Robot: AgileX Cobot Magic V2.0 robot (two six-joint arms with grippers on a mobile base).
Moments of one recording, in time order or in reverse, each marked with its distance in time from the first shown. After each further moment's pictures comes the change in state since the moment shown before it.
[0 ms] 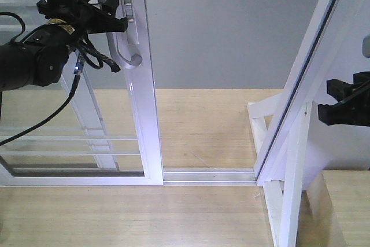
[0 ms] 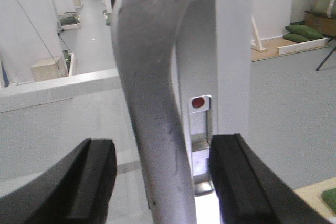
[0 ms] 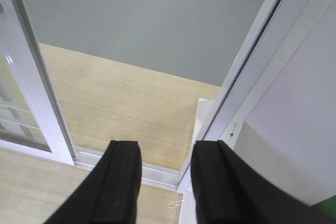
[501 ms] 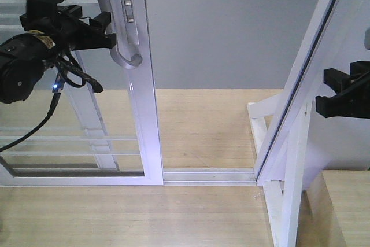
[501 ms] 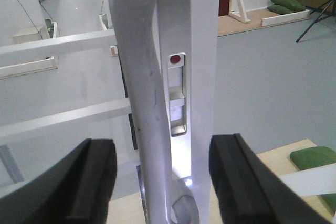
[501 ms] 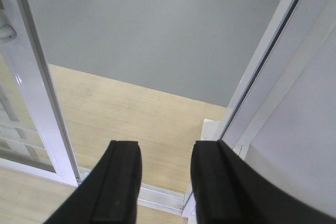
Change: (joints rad) left arm 0.000 -0.194 0.156 0.125 0.158 -0.144; right arm 0.000 0.000 0.000 0.001 -0.072 0.000
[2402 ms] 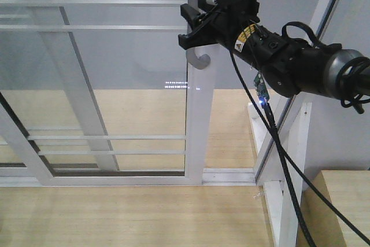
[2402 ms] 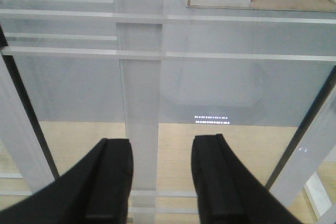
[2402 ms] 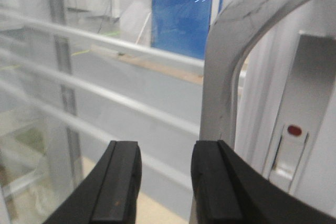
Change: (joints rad) left arm 0.268 -0.839 0.380 -0.011 0.624 -0.098; right arm 0.119 0.950 -0.433 -0.029 -1.011 -0.001
